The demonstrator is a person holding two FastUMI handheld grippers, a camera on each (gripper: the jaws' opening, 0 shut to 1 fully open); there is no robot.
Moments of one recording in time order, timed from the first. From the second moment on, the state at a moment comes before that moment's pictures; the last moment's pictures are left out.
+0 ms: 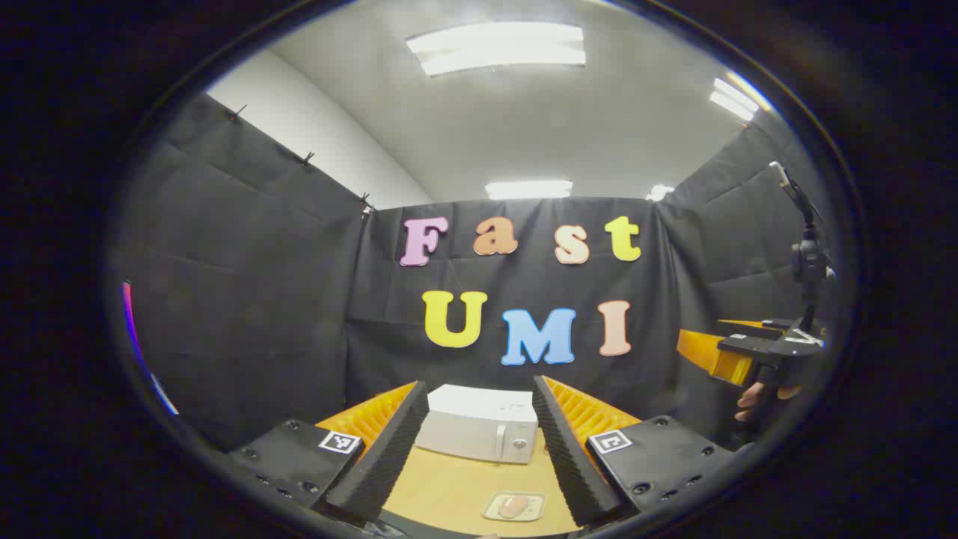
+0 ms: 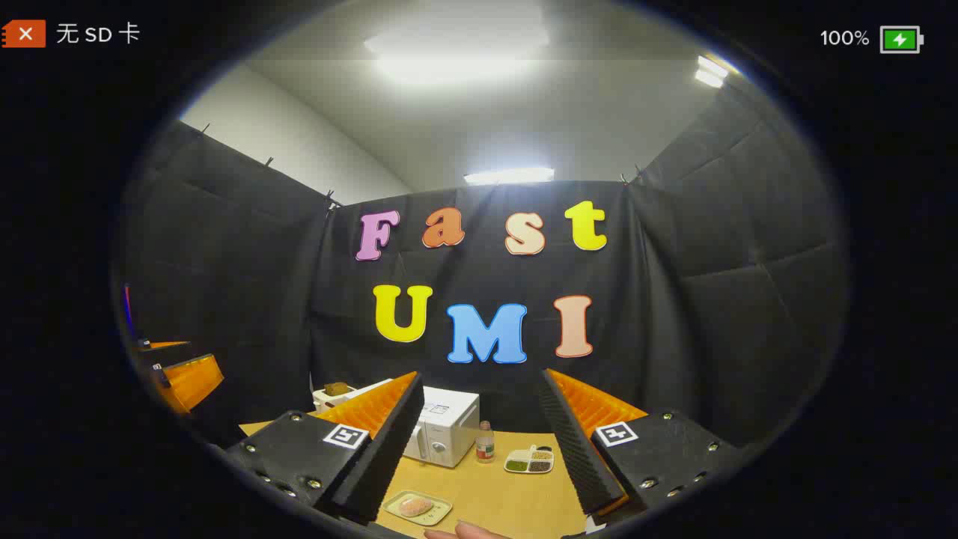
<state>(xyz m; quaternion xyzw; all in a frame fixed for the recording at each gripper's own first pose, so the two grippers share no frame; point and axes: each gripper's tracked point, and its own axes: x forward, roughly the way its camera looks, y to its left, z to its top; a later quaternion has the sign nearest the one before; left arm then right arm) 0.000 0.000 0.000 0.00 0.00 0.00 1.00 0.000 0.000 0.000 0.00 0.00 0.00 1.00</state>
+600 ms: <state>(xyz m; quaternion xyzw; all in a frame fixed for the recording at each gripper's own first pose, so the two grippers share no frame) 0.011 0.016 -0.011 0.00 0.01 0.00 1.00 0.005 0.013 -0.006 0.00 0.01 -0.01 1.00</state>
